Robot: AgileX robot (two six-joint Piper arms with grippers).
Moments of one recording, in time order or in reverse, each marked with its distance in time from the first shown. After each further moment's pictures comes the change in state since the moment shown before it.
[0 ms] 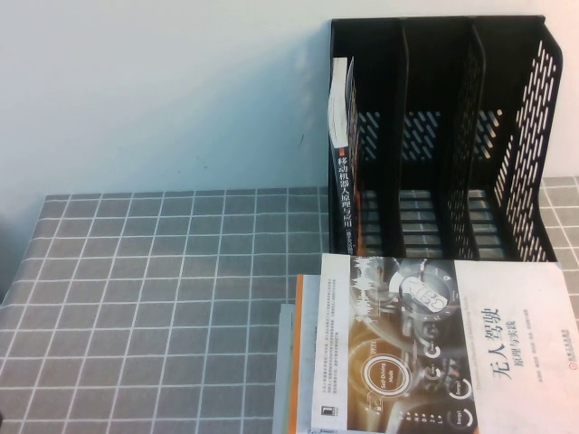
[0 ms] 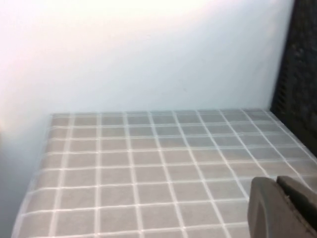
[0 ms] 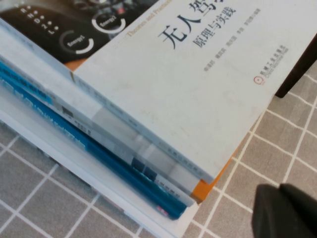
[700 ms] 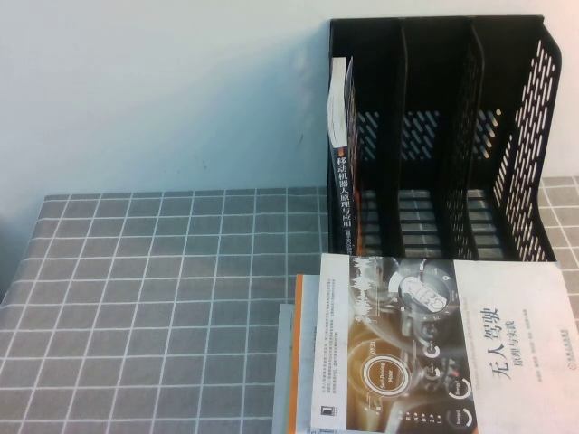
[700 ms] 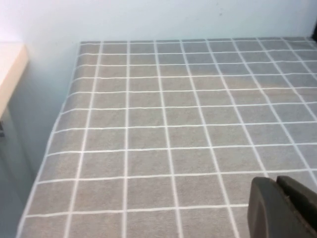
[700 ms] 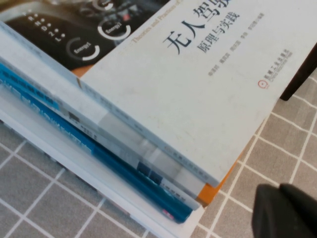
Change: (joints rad) right arm 0.000 0.000 0.000 0.024 0.000 -0.006; left arm 0.111 -0.109 -0.003 0.114 0.322 -0.065
